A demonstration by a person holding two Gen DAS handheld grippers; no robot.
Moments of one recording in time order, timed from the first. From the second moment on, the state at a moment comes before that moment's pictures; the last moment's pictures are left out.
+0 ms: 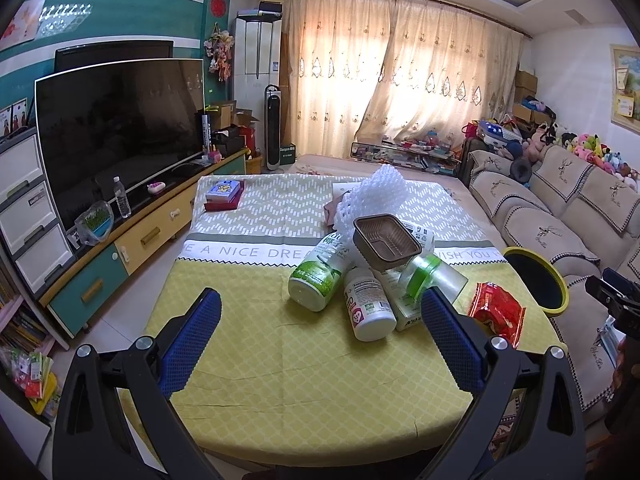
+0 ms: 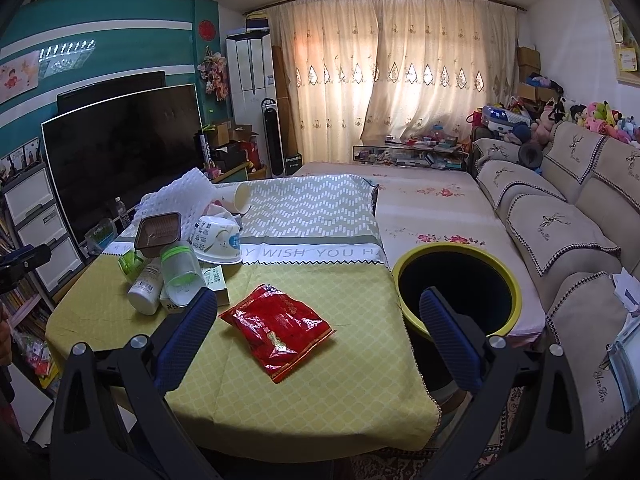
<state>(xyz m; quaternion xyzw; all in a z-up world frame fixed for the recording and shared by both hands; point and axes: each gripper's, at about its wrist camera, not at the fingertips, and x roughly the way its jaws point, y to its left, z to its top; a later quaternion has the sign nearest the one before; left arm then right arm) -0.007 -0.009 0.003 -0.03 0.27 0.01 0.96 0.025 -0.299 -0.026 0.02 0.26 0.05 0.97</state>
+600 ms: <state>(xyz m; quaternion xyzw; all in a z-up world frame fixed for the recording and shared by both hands) -0.005 -0.013 0.000 -0.03 0.28 0.01 0.96 0.024 -0.299 -0.027 0.02 0.26 0.05 0.96</state>
